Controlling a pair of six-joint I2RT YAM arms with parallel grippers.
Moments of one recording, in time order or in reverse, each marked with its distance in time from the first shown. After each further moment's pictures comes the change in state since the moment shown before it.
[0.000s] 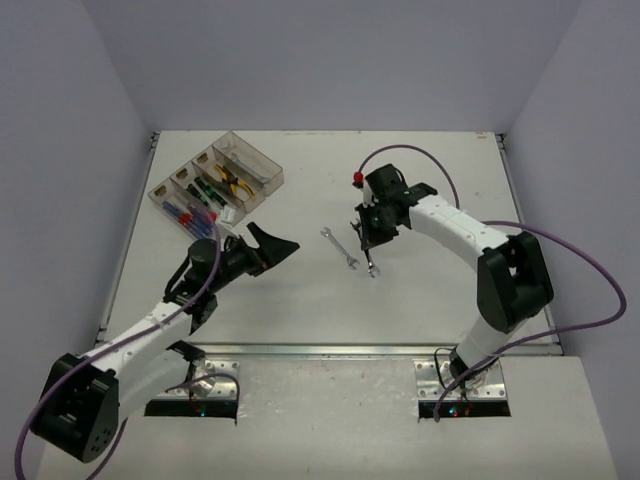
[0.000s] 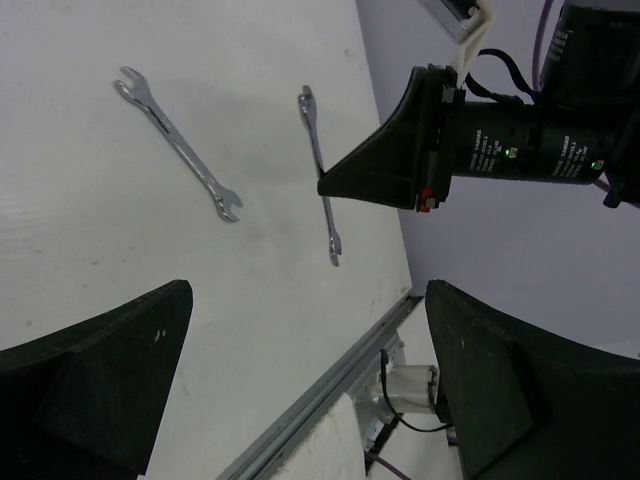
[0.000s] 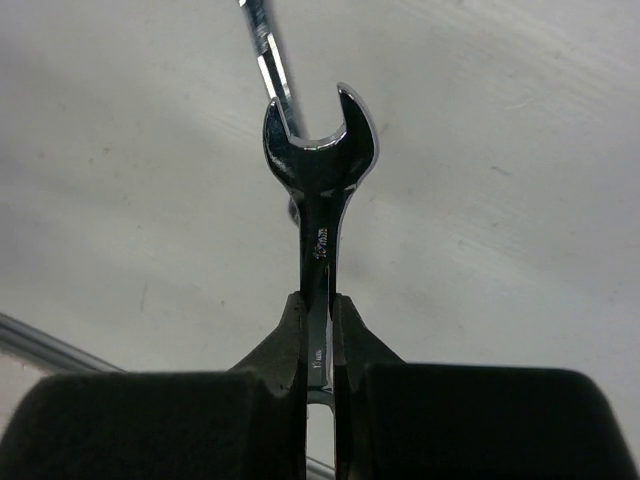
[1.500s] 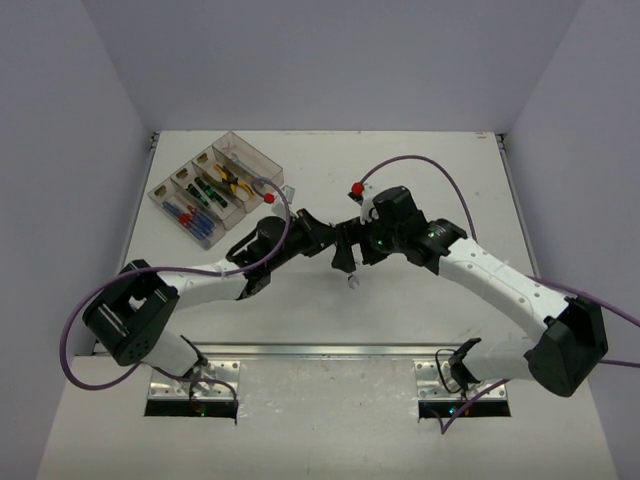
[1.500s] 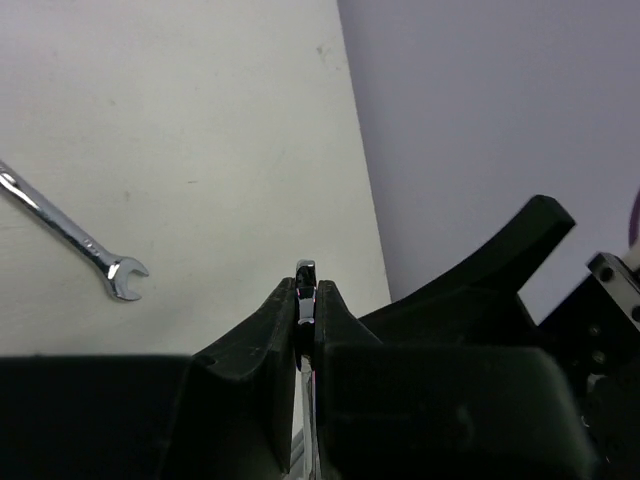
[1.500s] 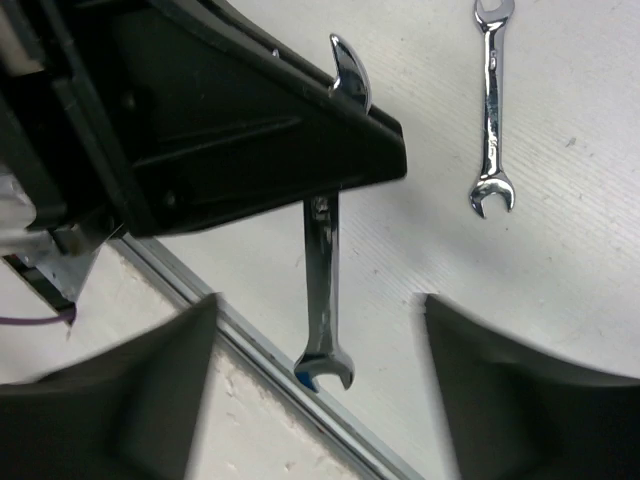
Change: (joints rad) left arm -0.298 0.564 0.340 0.211 -0.289 -0.085; right arm 0.178 -0.420 -0.242 0.168 -0.052 0.107
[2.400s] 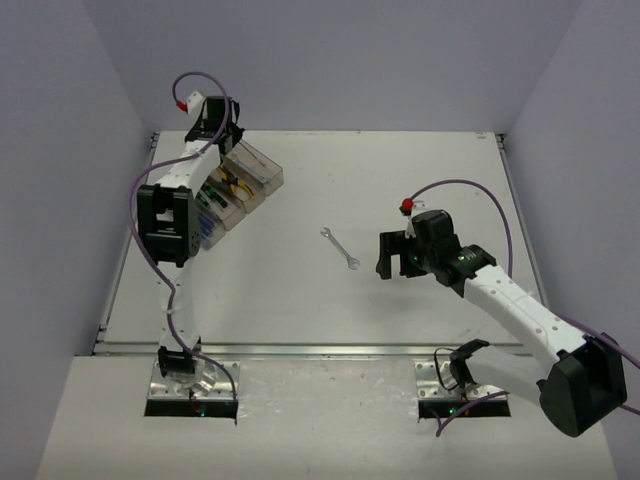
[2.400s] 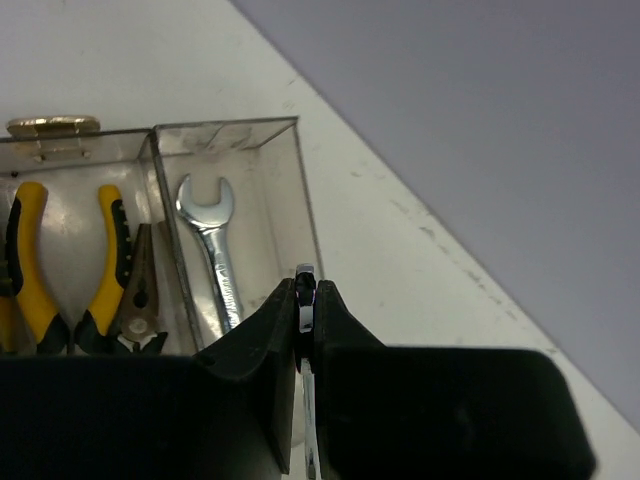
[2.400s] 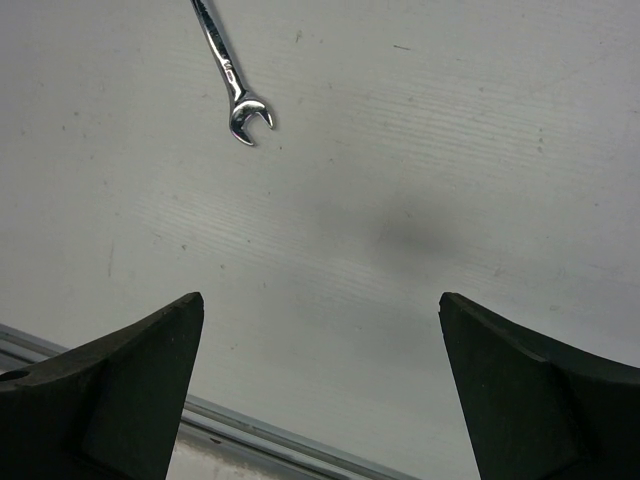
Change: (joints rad) left arm 0.618 0.747 1.277 -0.879 -0.381 0.239; right arm -0.202 -0.193 -0.278 0.000 0.184 0.015
